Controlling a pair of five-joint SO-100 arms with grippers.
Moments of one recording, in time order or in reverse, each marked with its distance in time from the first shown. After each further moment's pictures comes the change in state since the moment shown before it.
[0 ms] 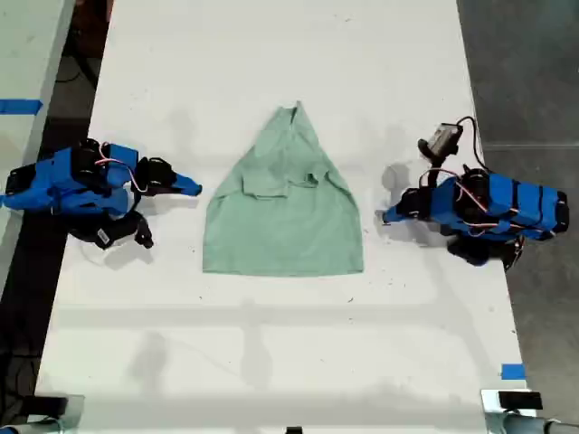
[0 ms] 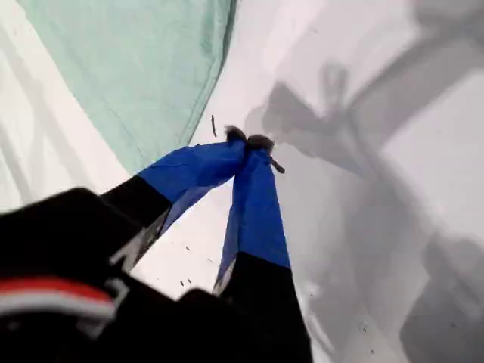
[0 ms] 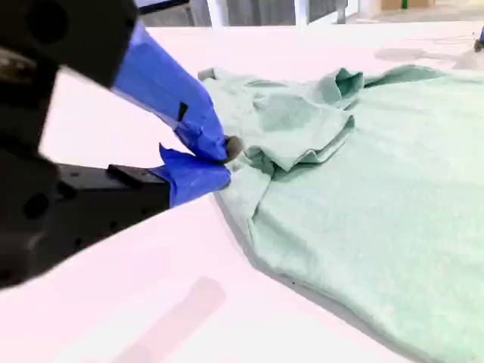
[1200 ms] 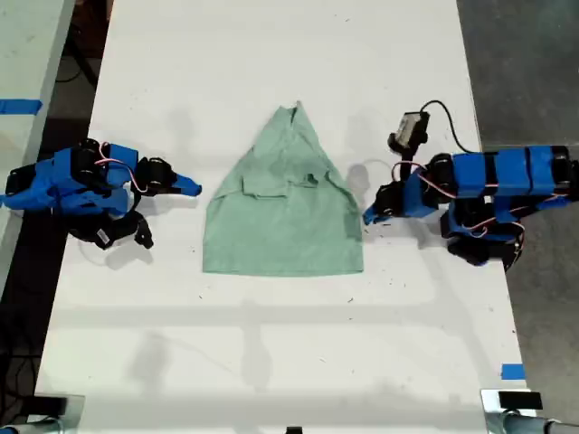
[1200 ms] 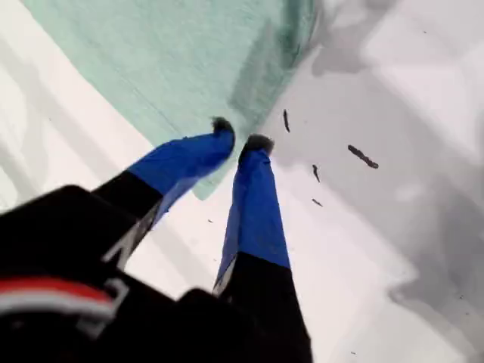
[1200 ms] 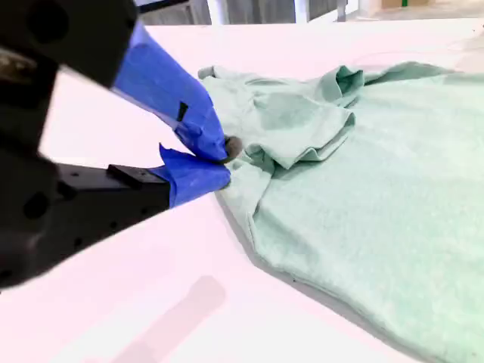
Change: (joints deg) arm 0 0.0 0.0 0.0 0.4 0.0; arm 1 -6.9 -61.5 -39.8 -10.8 4.0
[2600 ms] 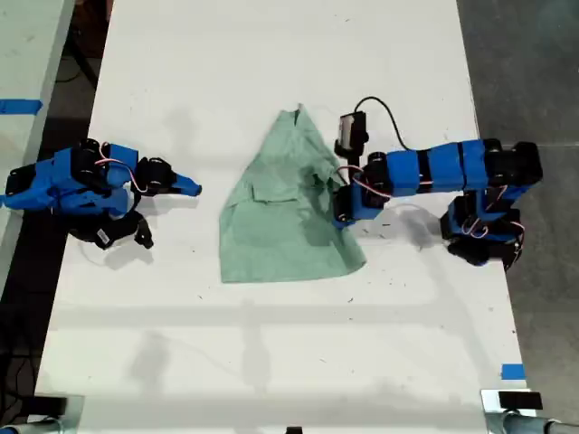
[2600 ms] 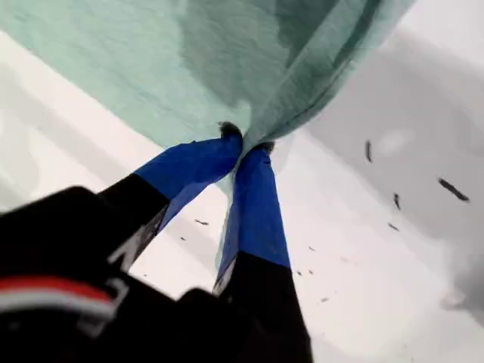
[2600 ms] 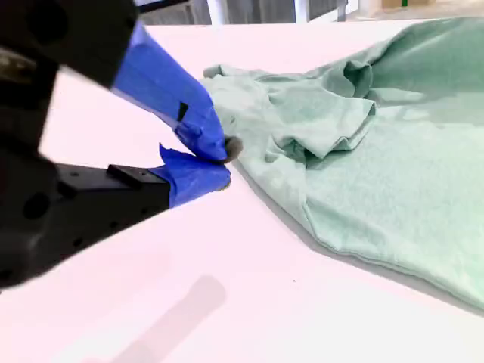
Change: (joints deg) arm 0 0.0 0.0 0.0 0.0 0.0; arm 1 -3.6 -40.1 -44.3 13.5 -3.3
